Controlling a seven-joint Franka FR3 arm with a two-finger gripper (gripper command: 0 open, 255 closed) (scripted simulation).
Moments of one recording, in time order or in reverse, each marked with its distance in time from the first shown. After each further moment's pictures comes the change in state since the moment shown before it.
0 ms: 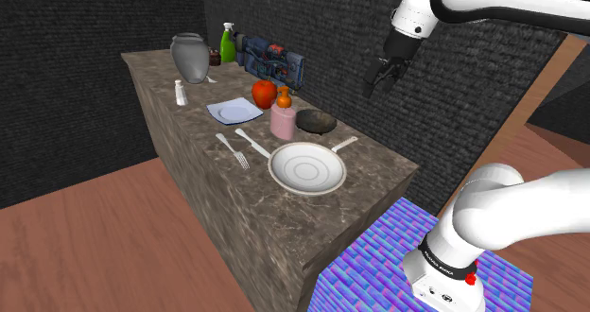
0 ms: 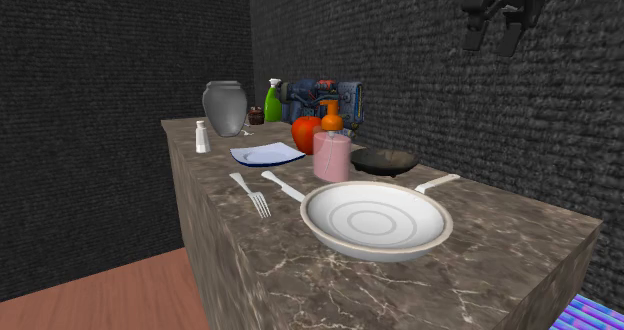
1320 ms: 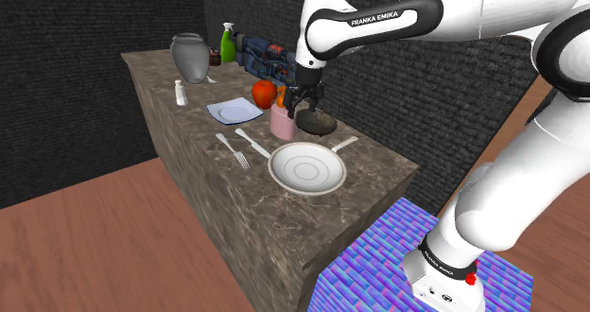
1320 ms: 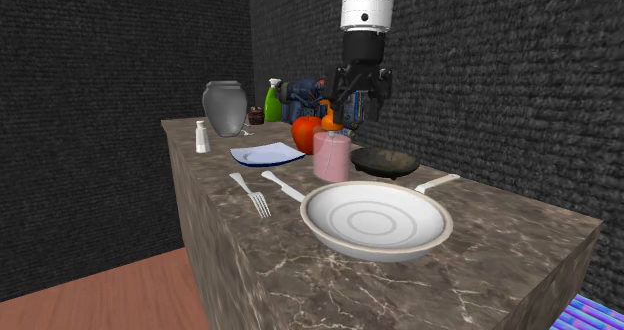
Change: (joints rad) arm 0.062 0.689 0.101 0.298 0.030 0.259 0.088
